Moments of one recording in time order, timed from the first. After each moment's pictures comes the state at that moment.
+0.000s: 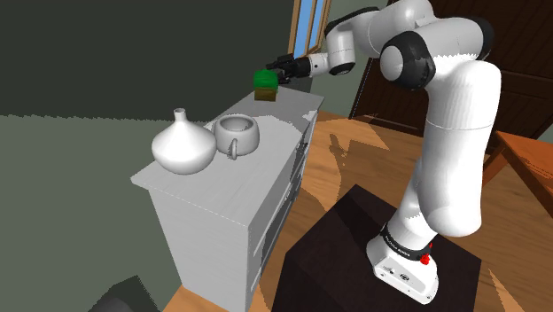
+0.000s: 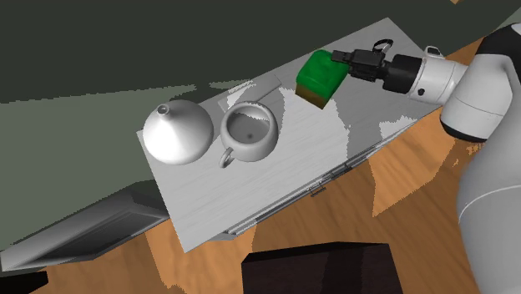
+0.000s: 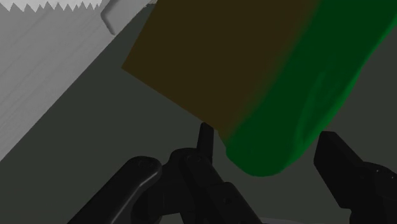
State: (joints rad) arm 0.40 0.33 -0.94 -1.87 1.67 1.58 -1.00
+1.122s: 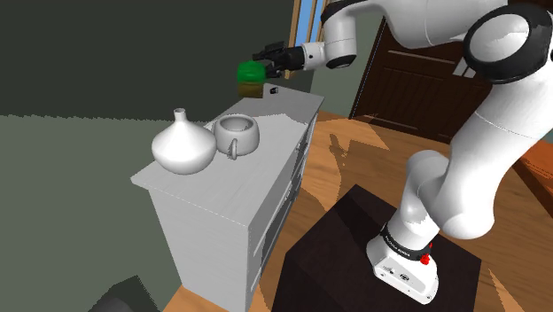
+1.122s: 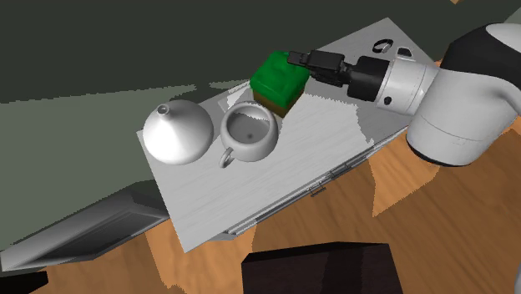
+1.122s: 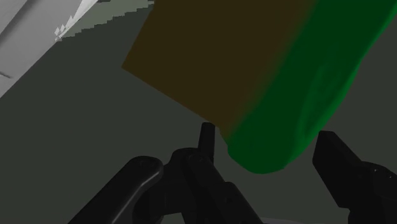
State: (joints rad) arm 0.67 -0.10 -0.87 -2.09 1.49 2.02 -0.93
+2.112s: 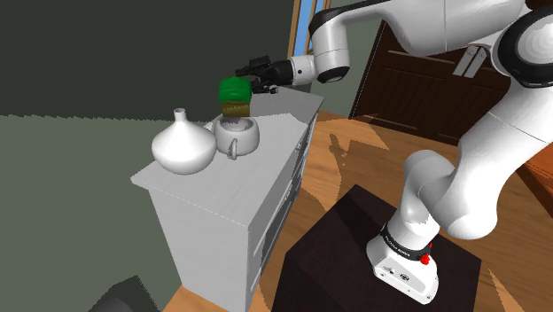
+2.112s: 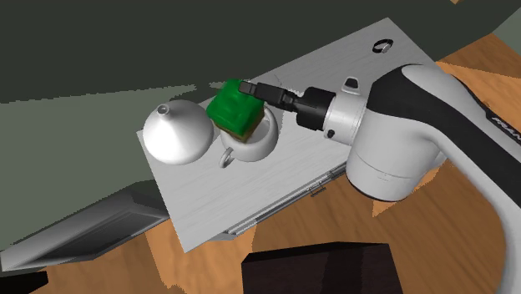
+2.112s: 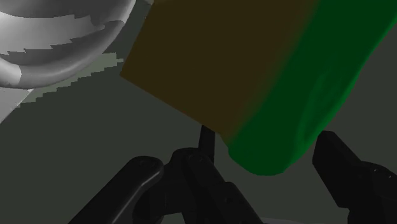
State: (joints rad) arm 0.75 -0.25 -0.70 -2.27 1.59 2.30 -1.02
